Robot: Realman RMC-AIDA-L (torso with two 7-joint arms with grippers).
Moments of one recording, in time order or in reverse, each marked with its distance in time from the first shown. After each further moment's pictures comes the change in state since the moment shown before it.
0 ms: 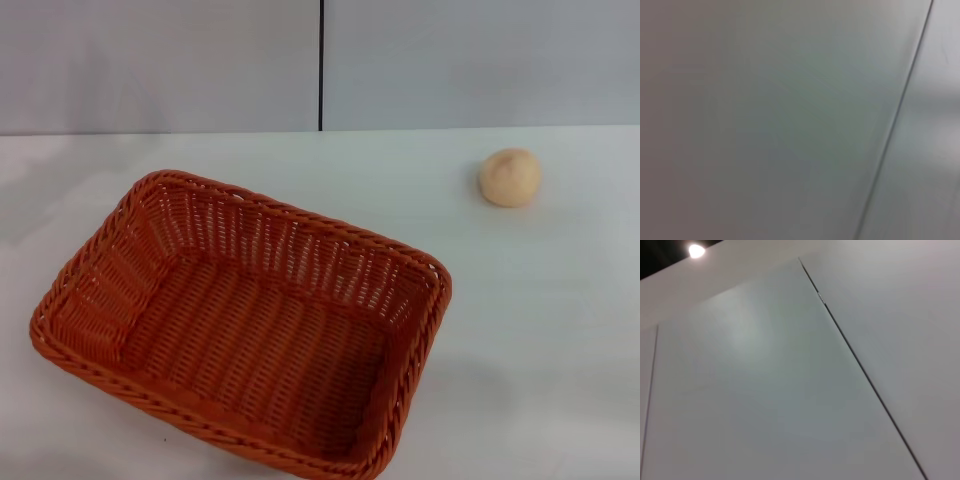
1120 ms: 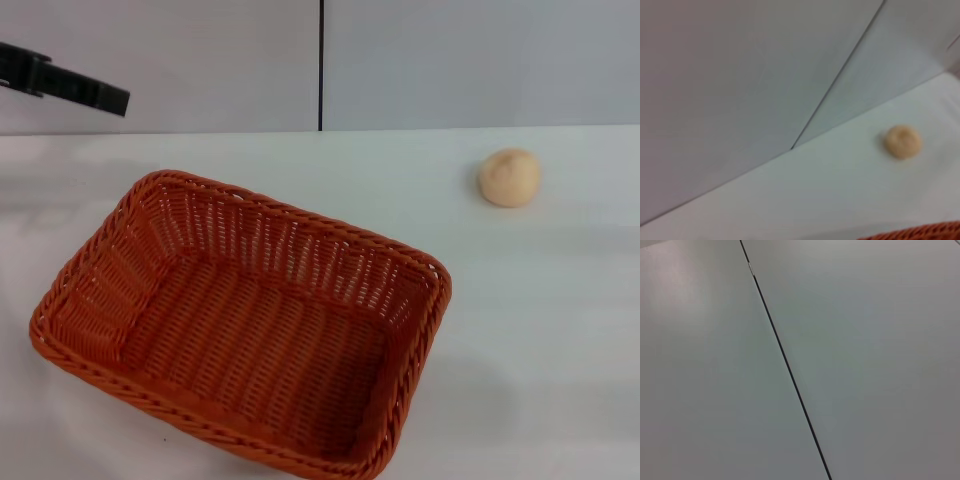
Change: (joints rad) left arm -0.282 0.029 0.044 0.559 1.030 0.287 -0.745; right arm -0.114 -0.006 0.059 -0.074 0.002 0.151 0.041
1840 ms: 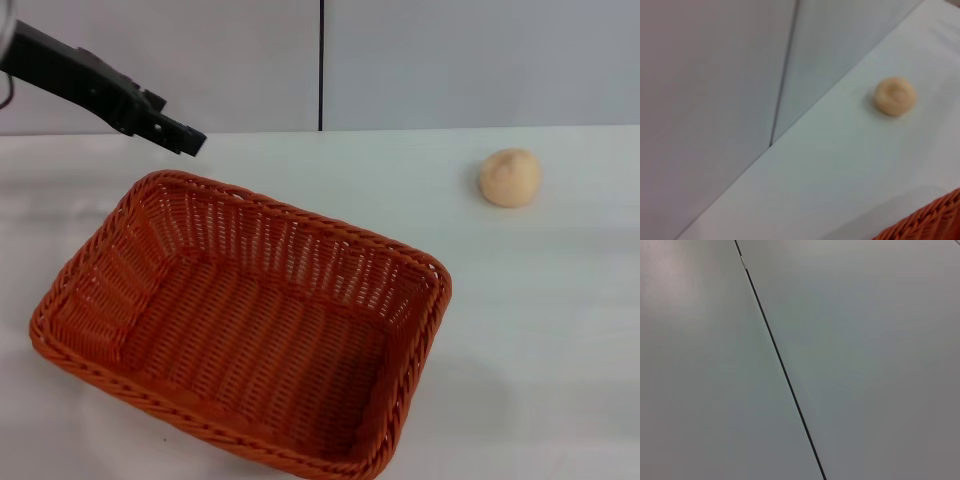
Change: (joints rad) left arm -0.067 -0.090 0.193 0.007 0.109 -0.106 0.140; right arm -0.005 -0.001 -0.001 -0.006 0.000 0.022 0.011
